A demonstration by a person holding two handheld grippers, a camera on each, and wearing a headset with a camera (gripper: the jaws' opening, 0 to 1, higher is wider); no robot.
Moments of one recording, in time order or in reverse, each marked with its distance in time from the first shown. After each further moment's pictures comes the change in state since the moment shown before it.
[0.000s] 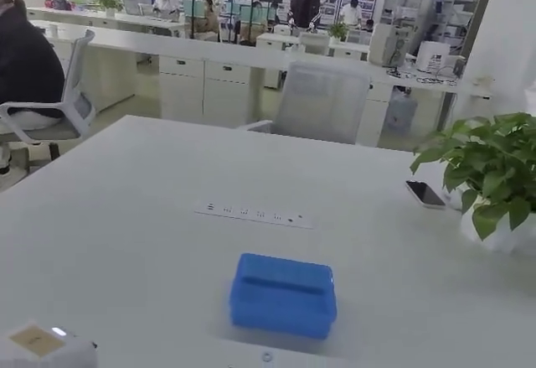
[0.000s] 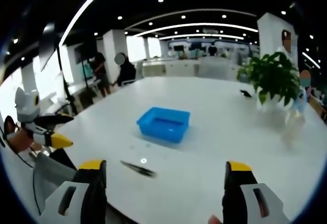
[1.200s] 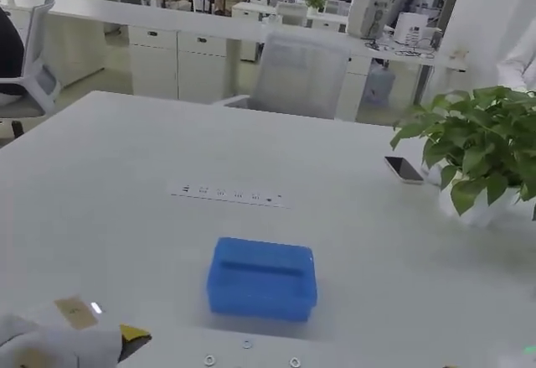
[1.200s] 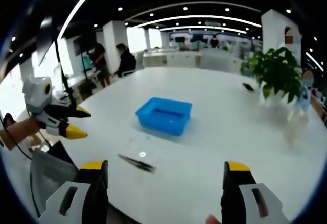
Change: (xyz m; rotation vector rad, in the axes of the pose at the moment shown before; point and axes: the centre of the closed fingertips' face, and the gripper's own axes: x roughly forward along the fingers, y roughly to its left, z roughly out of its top) left arm 0.056 -0.026 -0.004 0.289 0.133 -0.294; right arm 0.017 -0.001 -0.011 -0.008 0.081 0.007
